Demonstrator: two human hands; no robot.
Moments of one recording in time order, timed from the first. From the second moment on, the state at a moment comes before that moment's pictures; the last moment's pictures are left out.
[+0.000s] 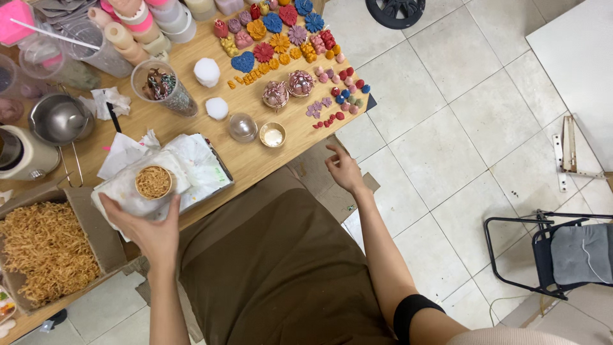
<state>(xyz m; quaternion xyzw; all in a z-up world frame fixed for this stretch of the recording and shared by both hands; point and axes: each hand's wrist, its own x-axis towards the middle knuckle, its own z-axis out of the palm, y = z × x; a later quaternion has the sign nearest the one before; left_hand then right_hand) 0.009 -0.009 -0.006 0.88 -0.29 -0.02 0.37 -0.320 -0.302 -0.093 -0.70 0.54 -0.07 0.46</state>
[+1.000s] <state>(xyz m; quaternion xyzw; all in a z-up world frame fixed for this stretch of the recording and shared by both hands) 0.020 -0.061 -0.035 0.84 -0.30 -0.08 0.45 -0.342 -0.398 -0.109 -0.73 0.61 -0.21 0.21</state>
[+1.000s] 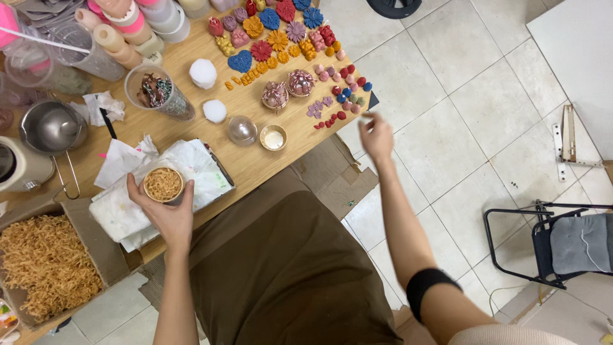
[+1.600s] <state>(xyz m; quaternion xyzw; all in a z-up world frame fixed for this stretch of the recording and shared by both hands) 0.016 -0.062 -0.026 0.86 -0.29 -0.08 0.42 -0.275 -0.554 -0.142 -0.76 0.64 0.02 0.14</state>
